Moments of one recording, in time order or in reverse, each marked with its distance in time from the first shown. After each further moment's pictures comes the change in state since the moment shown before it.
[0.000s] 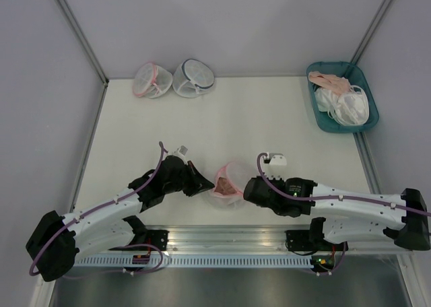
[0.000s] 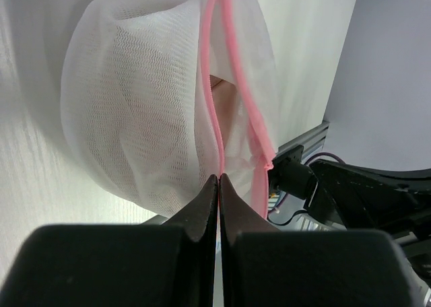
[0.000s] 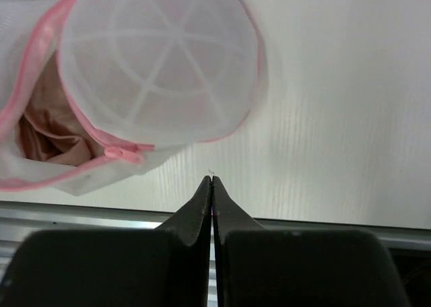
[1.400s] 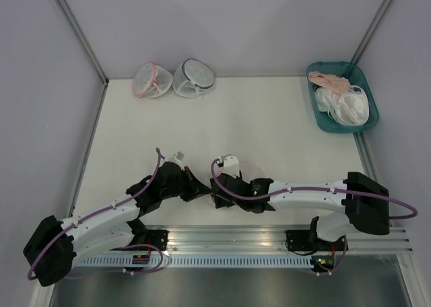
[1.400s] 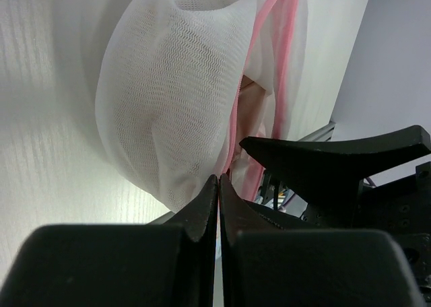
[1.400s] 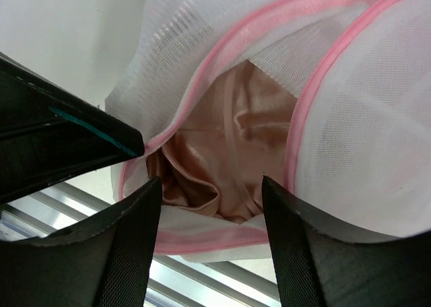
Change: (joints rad) left arm 0.000 -0.058 -0.090 0.022 -0.006 -0.026; right arm -0.002 0.352 -0.006 0.602 -0.201 -0.366
